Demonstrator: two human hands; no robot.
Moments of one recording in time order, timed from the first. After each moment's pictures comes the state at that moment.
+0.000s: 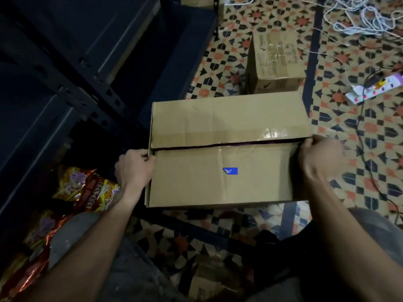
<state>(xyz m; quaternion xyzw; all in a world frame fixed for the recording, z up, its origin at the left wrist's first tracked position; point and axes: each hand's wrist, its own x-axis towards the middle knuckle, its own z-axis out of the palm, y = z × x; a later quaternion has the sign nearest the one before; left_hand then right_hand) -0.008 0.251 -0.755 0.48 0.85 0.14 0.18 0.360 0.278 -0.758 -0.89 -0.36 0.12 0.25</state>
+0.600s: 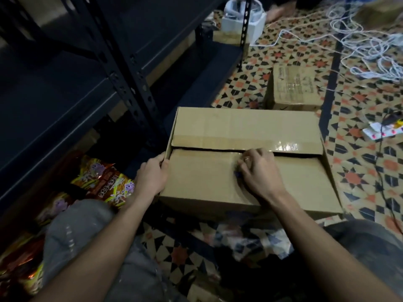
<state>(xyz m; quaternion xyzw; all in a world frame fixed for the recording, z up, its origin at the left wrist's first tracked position) -0.012 0.206 -0.780 0.50 0.82 0.16 0.22 0.265 0.244 -0.776 -0.65 -0.72 0.21 0.15</state>
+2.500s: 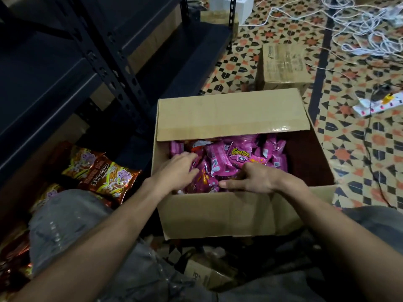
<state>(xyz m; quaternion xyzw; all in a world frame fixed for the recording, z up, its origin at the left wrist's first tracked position) 0.055 0.199 -0.782 0.71 0.65 -0.04 0.26 0.293 0.214 -0.760 -0.50 -0.74 0.45 -0.08</state>
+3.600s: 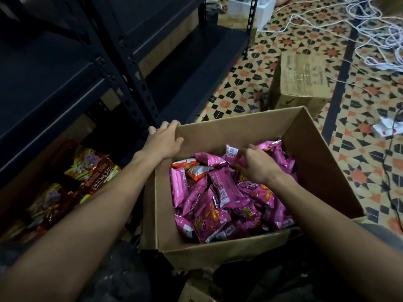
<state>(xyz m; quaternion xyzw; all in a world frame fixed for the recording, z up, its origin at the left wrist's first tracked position) -0.001 0.288 -0.773 0.61 0.77 0.03 0.20 0.270 0.298 -0.812 -0.53 -0.83 0.20 -0.01</state>
